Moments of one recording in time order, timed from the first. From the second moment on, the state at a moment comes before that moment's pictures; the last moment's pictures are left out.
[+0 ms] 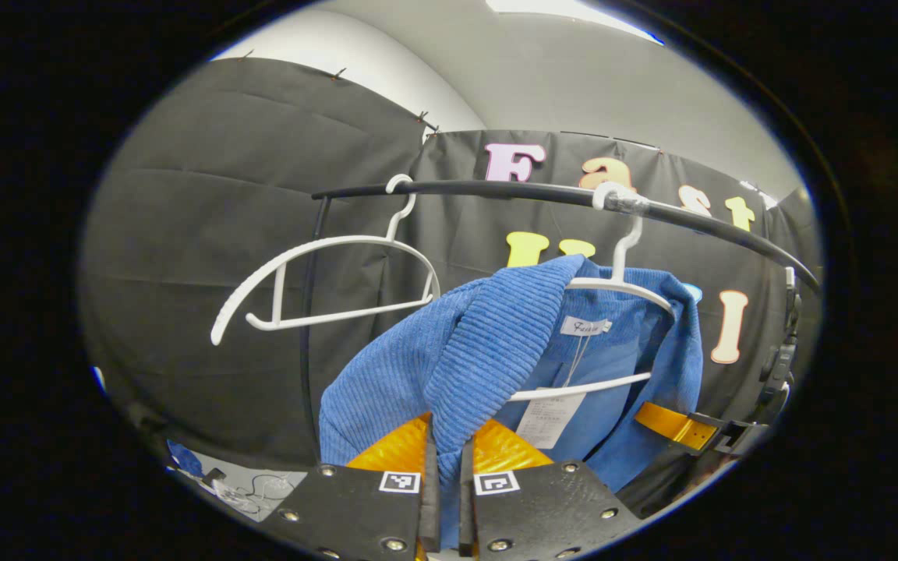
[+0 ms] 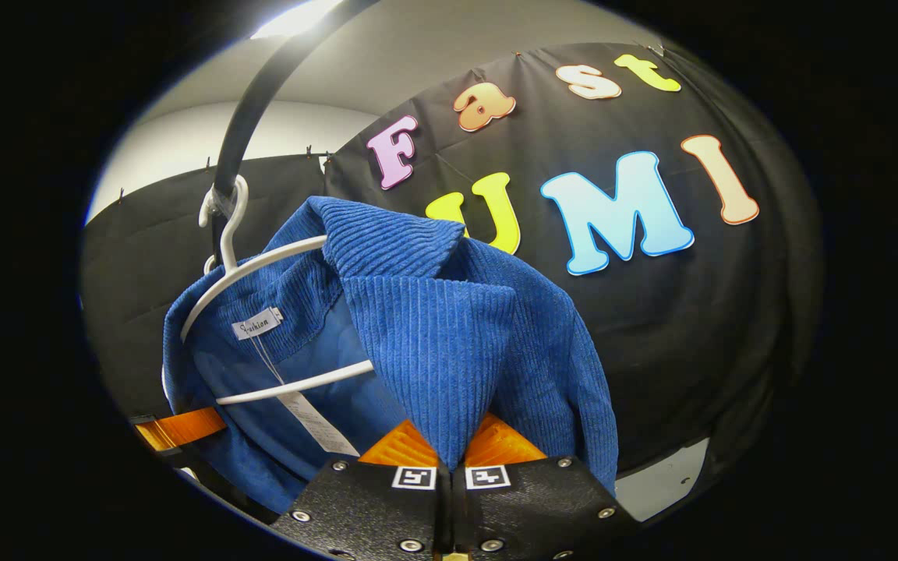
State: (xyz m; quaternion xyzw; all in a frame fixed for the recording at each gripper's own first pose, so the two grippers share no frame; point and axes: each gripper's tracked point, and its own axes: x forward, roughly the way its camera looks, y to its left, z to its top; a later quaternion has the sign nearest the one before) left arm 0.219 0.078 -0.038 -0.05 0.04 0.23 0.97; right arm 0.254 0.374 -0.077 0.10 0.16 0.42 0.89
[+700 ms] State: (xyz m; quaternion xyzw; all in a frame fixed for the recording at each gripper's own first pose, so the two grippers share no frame) left arm 0.208 0.078 -0.026 -0.04 0.03 0.21 0.98; right arm 0.264 0.350 -0.066 0.10 0.13 0.38 0.91
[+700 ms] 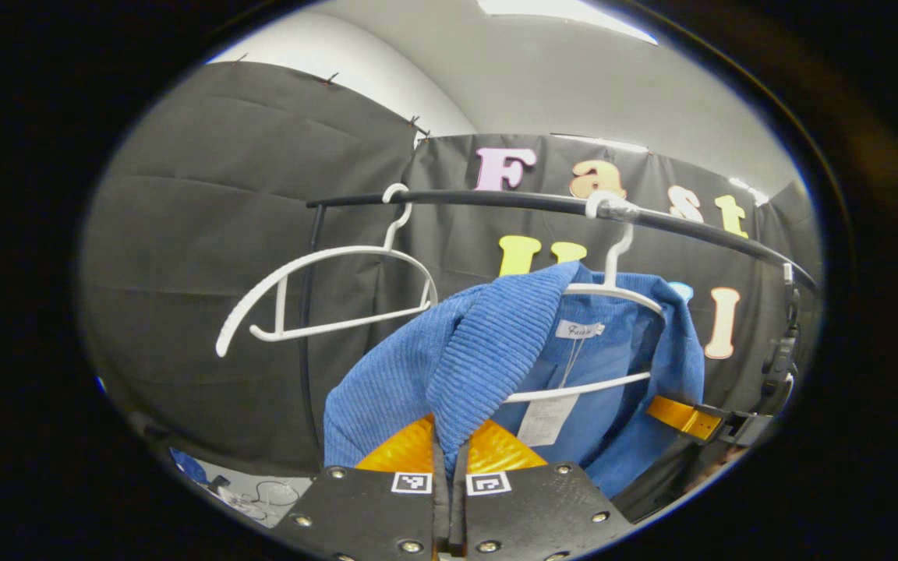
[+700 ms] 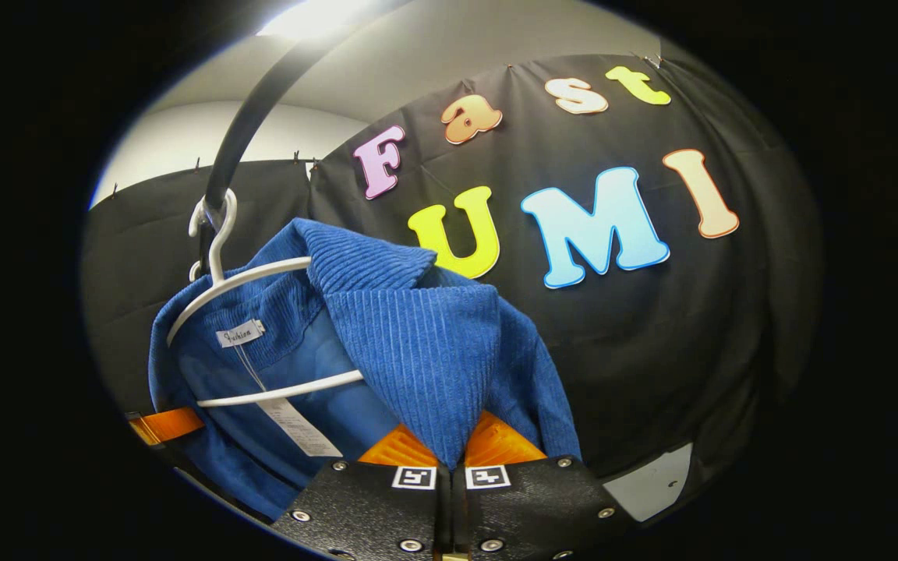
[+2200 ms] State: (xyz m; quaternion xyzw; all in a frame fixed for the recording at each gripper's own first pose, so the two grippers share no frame) left arm 0.186 0.161 0.059 0.05 -0.03 0.24 0.97; right arm 0.351 0.322 0.008 0.15 -0.06 0.29 0.94
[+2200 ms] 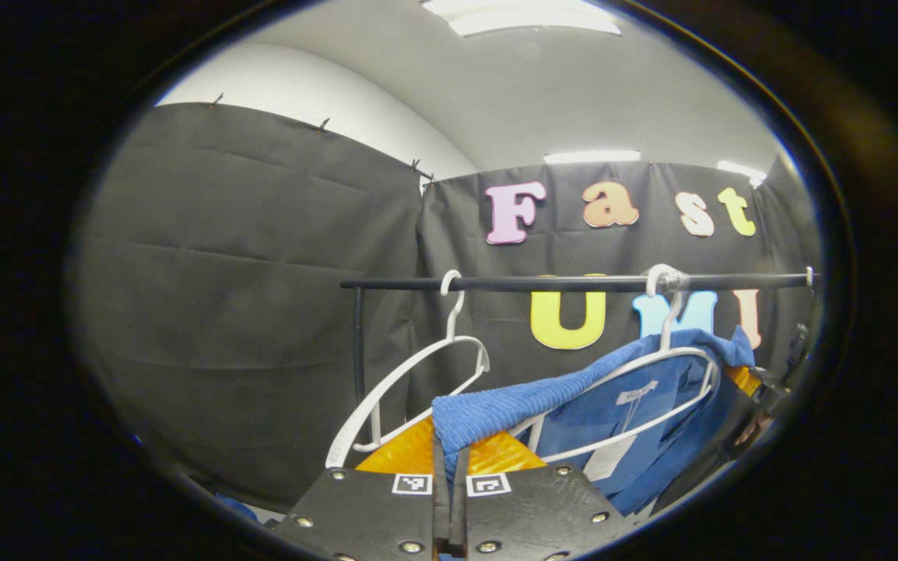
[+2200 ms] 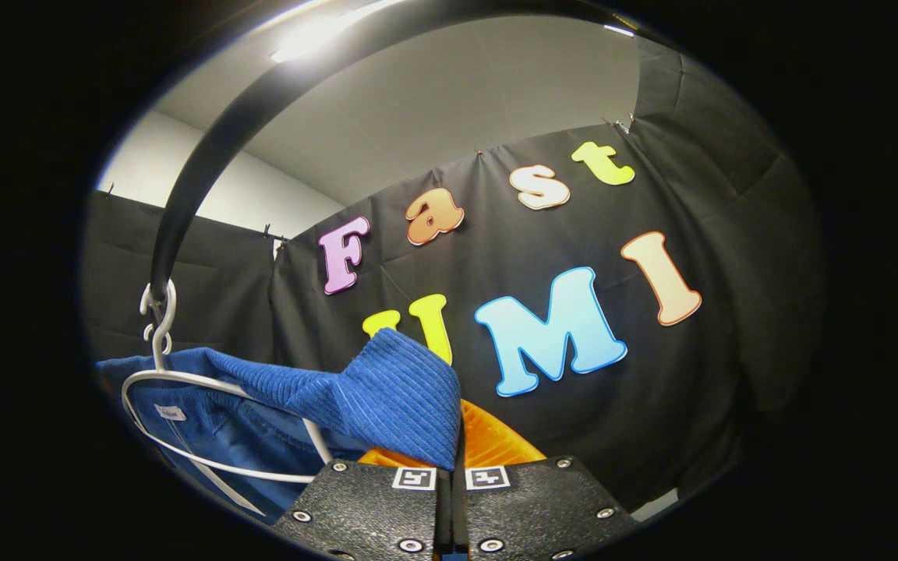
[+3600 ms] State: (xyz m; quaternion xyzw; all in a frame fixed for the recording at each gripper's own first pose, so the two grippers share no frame) left arm 0.243 0.201 0.049 0.11 0.04 0.06 0.99; right arm 0.376 0.339 -0.005 0.12 -0.11 0.29 0.94
